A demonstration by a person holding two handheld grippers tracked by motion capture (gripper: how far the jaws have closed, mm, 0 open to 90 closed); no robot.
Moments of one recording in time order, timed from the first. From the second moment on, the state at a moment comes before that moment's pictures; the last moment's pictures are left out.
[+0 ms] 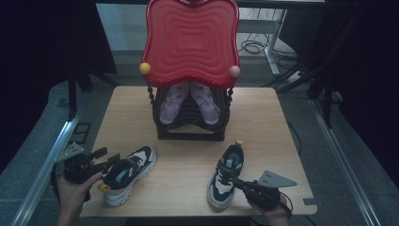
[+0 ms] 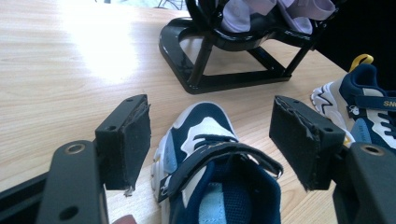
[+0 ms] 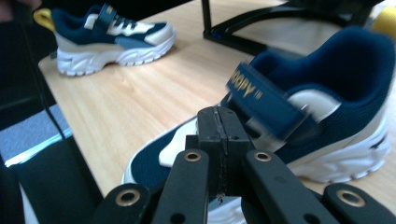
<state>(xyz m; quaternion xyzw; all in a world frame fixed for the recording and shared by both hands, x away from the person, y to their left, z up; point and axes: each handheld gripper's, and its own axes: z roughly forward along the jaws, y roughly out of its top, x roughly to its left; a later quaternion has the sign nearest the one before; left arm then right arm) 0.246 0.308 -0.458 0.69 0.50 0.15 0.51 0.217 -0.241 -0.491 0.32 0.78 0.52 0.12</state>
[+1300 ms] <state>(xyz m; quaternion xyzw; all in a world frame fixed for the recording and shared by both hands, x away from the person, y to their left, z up) 0.244 0.310 -0.459 0.69 0.50 0.15 0.50 0.212 -0.214 -0.523 0.30 0.81 0.49 0.10</state>
